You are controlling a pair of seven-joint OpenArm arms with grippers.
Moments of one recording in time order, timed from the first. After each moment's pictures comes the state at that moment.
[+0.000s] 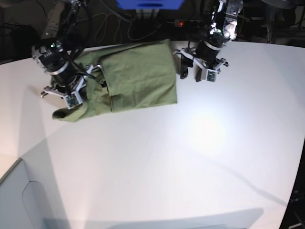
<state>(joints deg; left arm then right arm) 28.9 -14.5 6.3 100.8 -18.6 -5.5 19.7 -17.6 -5.4 21.6 117.2 -2.9 46.7 -44.5</state>
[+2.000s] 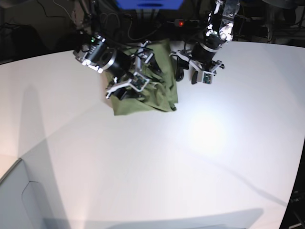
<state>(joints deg) 28.1 -13.7 7.8 101.3 -18.6 -5.0 19.9 -19.9 -1.3 -8.3 115.8 -2.6 46.7 -37.7</state>
